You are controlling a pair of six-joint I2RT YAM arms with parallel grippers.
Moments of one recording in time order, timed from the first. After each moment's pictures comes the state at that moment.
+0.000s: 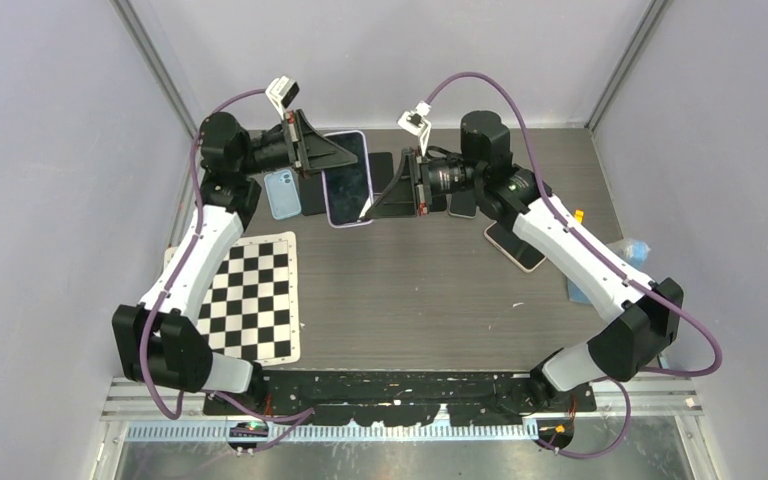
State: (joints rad) left arm -0.19 1.39 1.28 0.38 1.14 -1.30; right arm 0.58 1.47 1.45 -0.15 -1.04 0.53
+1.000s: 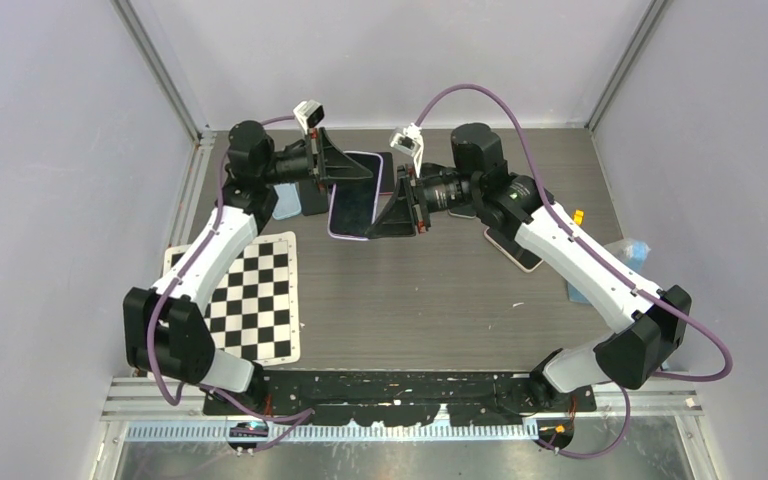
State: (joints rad) left arm -0.26 1.44 1.21 0.32 1.16 -1.41; right arm 0.66 1.43 1.45 -0.35 -0.97 0.28
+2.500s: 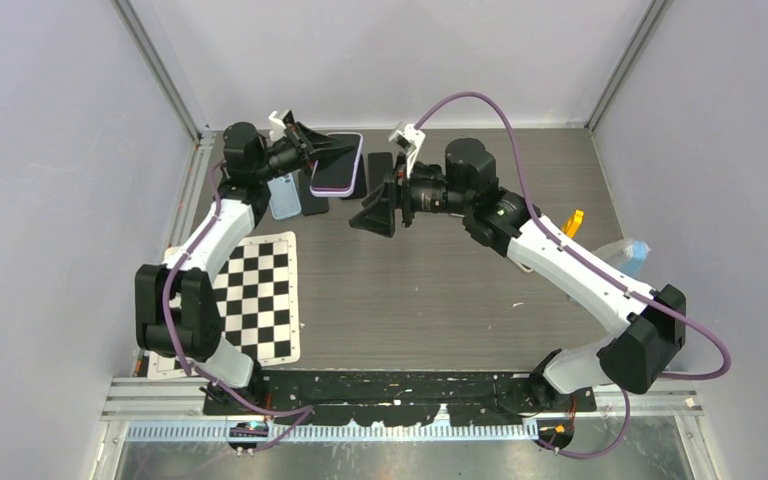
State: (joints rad) left arm -0.14 1.55 1.18 0.38 0.93 -1.69; right arm 0.72 1.41 1.35 -0.14 -0.65 0.25
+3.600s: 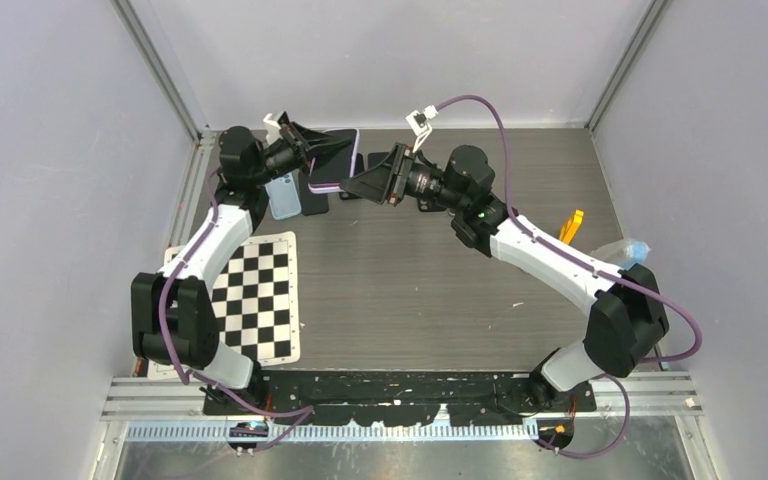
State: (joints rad) left arm -0.14 1.50 1.14 0.45 0.87 -1.81; right arm 0.68 1.50 1.20 0.47 -0.56 0.91
